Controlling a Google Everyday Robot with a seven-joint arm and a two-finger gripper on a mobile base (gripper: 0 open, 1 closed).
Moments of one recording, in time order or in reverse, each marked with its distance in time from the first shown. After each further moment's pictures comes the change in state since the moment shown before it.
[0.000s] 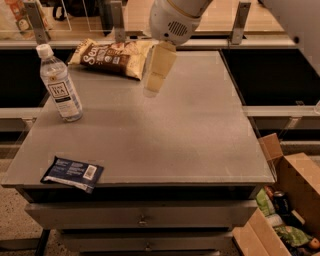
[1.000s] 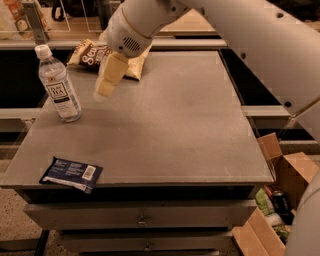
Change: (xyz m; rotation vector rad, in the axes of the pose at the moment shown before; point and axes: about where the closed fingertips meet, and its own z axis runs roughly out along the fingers) arm -0.093 -0.013 0.071 -0.040 -0.278 -0.039
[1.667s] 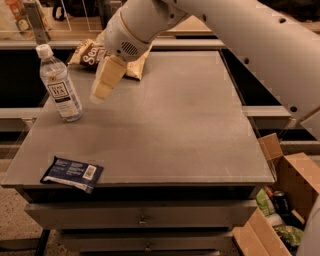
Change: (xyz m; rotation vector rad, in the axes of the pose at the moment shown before) arm -0.004 0.003 0.006 0.019 -0.038 0.001
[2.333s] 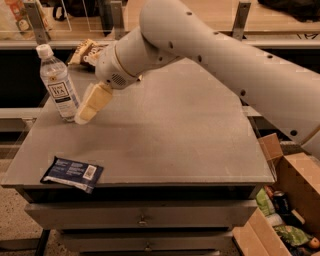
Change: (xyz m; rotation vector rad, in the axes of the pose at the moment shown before) arm -0.003 0.022 0.056 0.015 -0.170 0.027
